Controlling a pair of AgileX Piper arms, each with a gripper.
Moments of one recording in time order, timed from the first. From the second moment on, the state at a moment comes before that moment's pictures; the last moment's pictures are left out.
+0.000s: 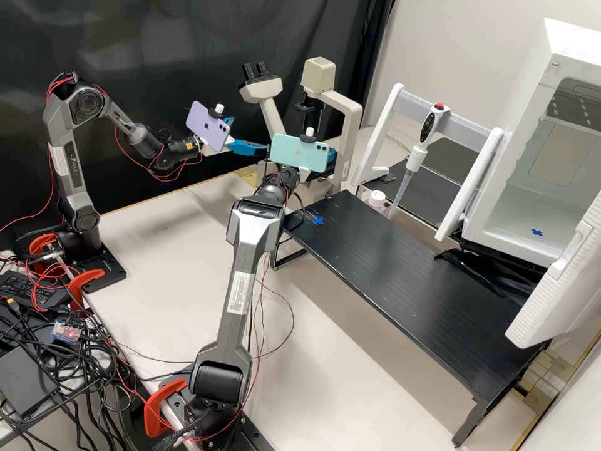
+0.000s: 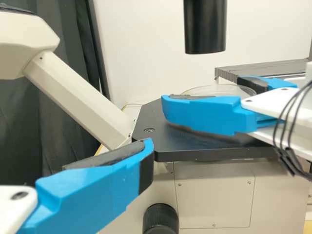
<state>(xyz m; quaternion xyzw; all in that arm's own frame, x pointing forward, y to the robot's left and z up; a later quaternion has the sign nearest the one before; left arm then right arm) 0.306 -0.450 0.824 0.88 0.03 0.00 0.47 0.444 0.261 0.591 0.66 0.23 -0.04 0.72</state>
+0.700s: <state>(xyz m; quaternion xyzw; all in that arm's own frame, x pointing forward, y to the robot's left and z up) 0.306 -0.450 0.824 0.88 0.03 0.00 0.47 0.442 0.256 0.584 0.66 0.27 -0.05 0.70</state>
